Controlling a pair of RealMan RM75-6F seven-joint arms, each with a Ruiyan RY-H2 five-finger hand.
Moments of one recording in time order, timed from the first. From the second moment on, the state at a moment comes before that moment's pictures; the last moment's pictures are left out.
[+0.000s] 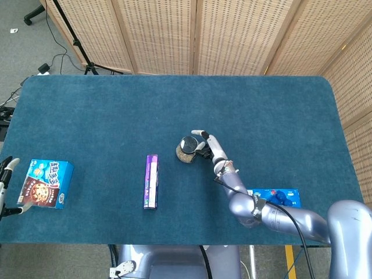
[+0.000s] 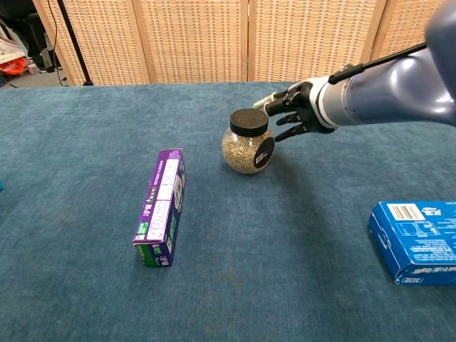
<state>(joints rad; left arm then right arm) -0.10 -1.00 -0.06 -1.73 1.33 1.34 -0.05 1.08 -1.56 0.41 -1.50 -0.12 0.83 0.11</state>
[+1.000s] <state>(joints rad) -0.11 -1.01 -0.06 -1.73 1.32 1.34 0.00 0.83 -1.49 0.09 -1.46 -1.07 1.11 -0.23</state>
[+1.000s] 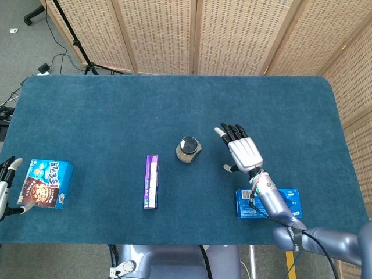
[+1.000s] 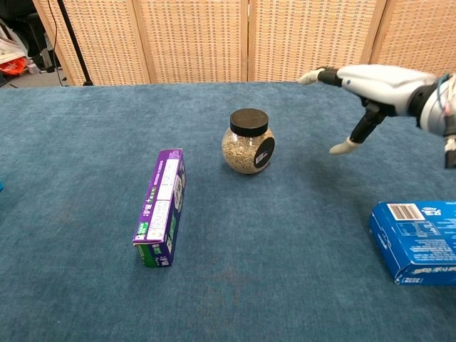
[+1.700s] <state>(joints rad) -0.12 -1.02 -0.07 -1.71 1.29 1.32 -0.02 0.86 -1.81 0.24 -1.13 -1.09 1.06 -0.19</state>
